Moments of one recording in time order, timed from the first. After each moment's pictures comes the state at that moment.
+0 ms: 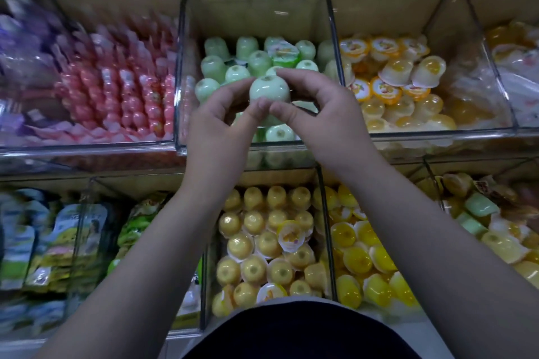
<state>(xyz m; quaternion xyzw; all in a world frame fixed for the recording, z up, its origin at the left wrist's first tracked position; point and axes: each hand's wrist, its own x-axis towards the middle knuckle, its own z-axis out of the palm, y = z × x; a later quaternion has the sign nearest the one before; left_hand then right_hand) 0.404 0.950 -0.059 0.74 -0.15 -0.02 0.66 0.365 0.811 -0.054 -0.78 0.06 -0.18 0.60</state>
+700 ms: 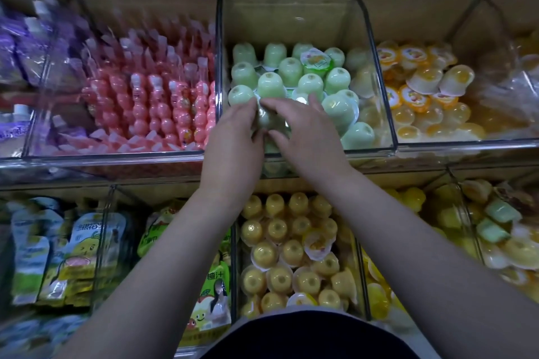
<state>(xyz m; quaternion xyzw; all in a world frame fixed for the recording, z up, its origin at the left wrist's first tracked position) 0.447 0.994 -0.084 0.89 -0.22 0.04 0.39 0.418 0.870 -0.091 -0.95 0.02 -0.17 0.27</state>
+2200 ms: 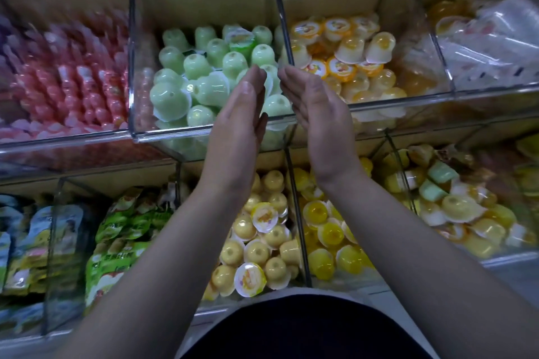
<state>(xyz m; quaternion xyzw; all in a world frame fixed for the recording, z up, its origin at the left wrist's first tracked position) 0.350 0.896 -0.069 0.61 -0.16 -0.19 0.75 0.307 0.795 -0.072 -0.63 0.10 -0.24 0.73</state>
